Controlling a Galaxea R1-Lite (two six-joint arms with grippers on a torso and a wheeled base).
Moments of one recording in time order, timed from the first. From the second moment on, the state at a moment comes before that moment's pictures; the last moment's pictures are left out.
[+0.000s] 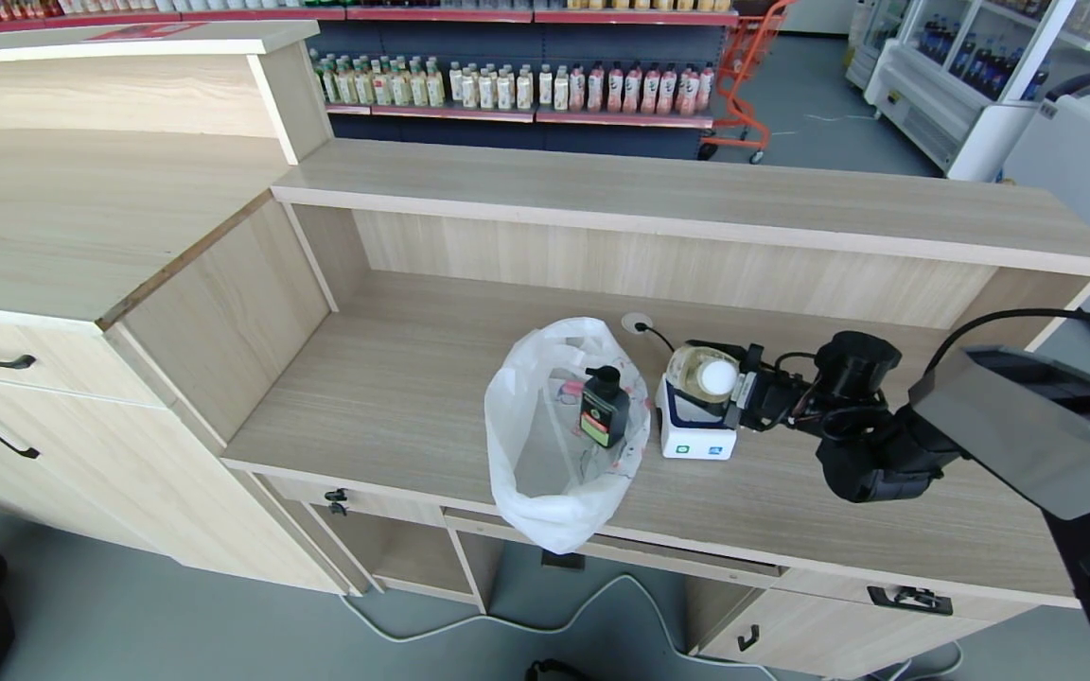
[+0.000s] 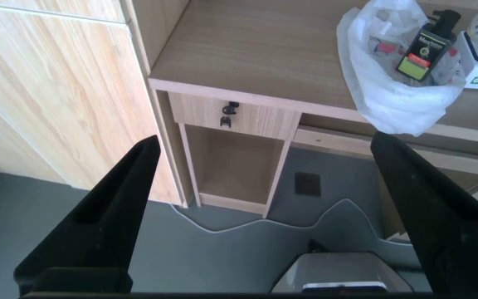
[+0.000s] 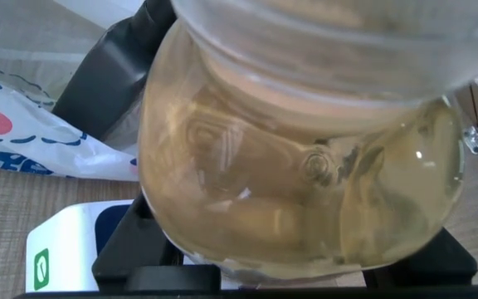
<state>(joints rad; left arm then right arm) -0.01 0.00 0.00 0.00 -0.03 -0.03 0.10 2.50 -1.32 -1.32 0.91 -1.00</state>
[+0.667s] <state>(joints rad) -0.01 0.00 0.00 0.00 -0.03 -0.03 0.10 1.97 -1.02 -1.17 0.27 -0.40</state>
